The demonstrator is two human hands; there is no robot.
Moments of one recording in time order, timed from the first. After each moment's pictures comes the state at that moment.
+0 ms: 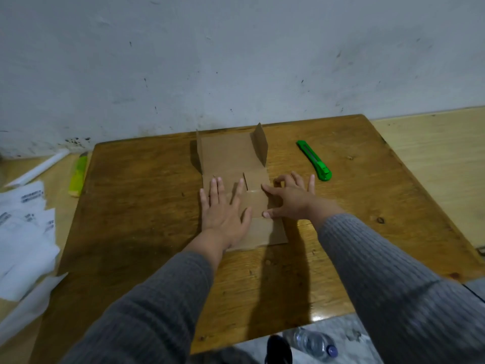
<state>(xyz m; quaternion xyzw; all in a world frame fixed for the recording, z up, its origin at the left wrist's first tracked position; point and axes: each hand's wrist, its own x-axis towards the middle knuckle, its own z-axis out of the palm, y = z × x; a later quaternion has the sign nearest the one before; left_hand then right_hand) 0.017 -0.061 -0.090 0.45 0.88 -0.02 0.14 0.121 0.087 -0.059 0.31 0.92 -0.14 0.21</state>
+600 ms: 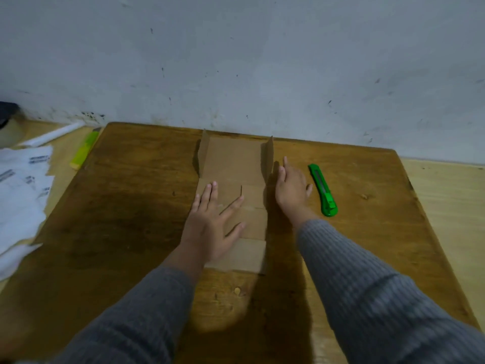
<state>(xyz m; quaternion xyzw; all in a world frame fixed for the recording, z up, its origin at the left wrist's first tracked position) 0.016 -0.057 -0.111 0.44 0.89 0.07 0.03 0.062 0.145 -0.086 0.44 0.84 -0.31 -0.08</state>
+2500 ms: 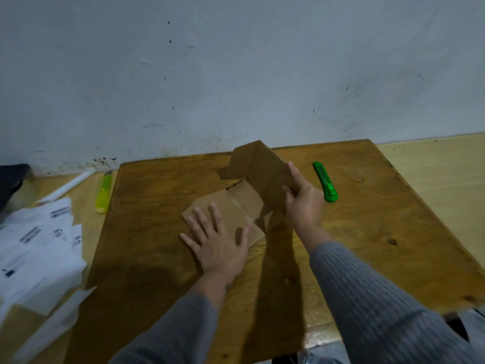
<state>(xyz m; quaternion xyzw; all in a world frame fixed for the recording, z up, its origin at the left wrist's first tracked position) 0.012 -0.110 -0.079 0.27 0.95 0.10 0.14 0.088 0.047 -0.037 0.46 0.78 -0.28 -0.32</state>
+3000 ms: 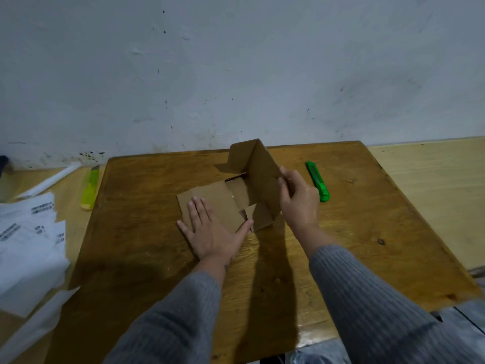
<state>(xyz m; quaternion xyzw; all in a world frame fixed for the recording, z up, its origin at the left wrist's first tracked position) -0.003 -0.084 -0.088 0.24 0.95 0.10 0.14 0.094 0.046 -0.032 0.40 0.80 -0.27 -0.36</state>
